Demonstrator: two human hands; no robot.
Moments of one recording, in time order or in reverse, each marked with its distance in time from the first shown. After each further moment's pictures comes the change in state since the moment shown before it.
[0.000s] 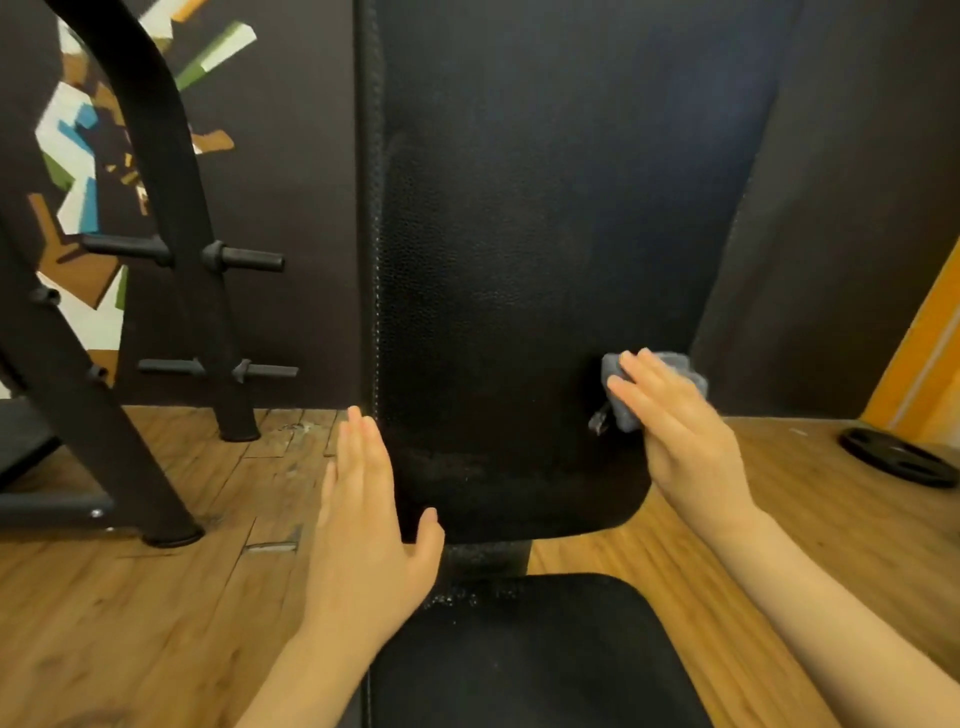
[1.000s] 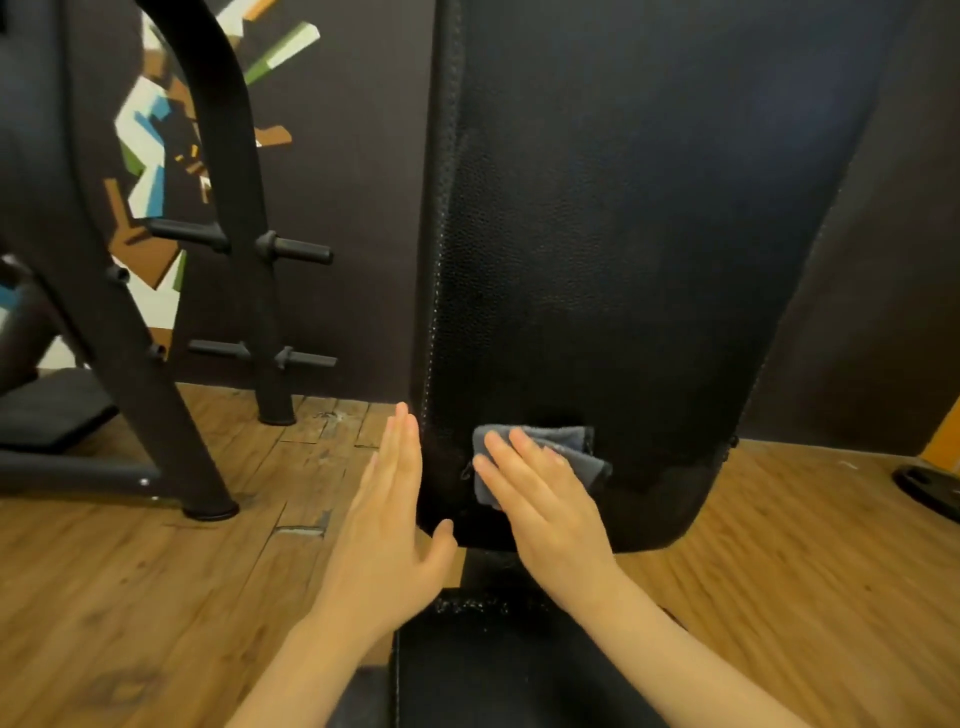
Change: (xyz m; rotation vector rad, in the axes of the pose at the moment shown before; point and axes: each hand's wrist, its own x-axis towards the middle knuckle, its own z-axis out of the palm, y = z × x) left_hand 0.003 -0.032 0.003 -0.116 -0.024 0.139; right_hand -0.011 -0.097 0.092 -0.070 -0.124 -0.153
